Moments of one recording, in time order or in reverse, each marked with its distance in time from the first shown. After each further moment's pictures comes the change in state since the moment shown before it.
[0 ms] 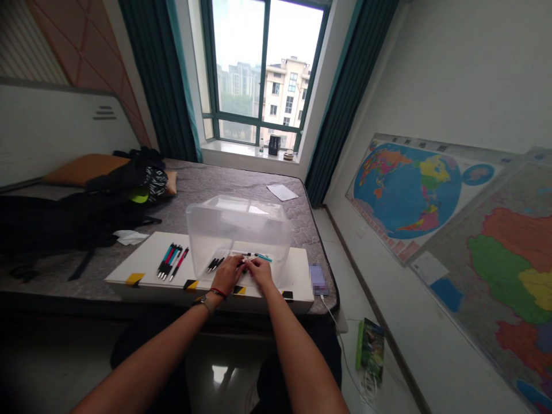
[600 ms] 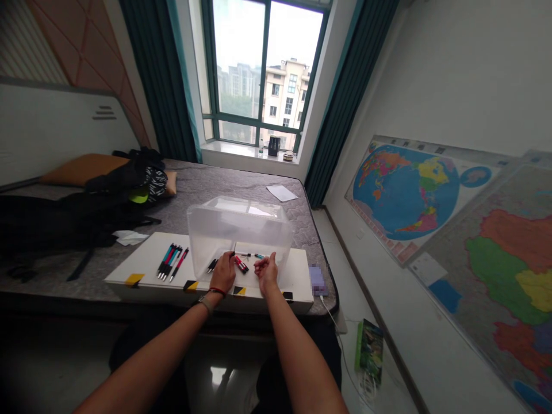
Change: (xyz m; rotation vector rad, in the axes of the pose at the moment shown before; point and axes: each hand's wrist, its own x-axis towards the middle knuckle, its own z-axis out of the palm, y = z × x) left_hand 0.002 -0.005 0.004 -0.077 0.174 -0.277; right_hand -0.003 -0.009 -0.006 0.605 0.217 0.204
